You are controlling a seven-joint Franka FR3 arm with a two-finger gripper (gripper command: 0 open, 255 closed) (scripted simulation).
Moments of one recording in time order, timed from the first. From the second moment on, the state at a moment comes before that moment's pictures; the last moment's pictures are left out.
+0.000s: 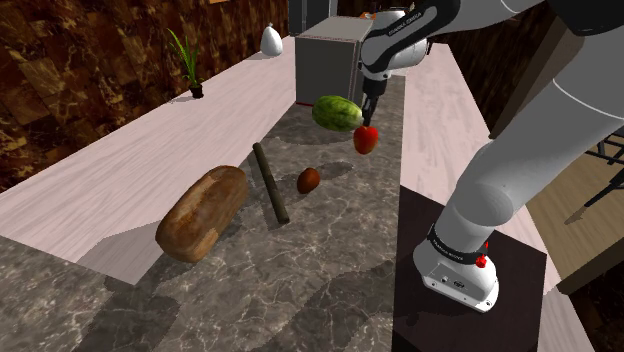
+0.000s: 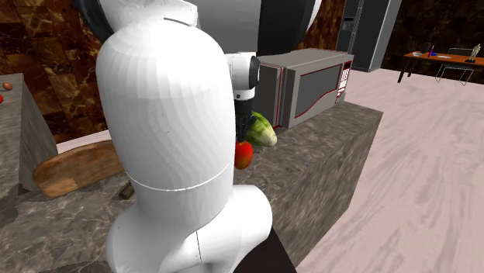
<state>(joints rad) -0.04 -0.23 -0.44 -2.43 -0.11 2.23 -0.65</state>
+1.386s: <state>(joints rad) -0.04 -0.34 -0.41 -2.23 -0.13 1.93 -0.63</state>
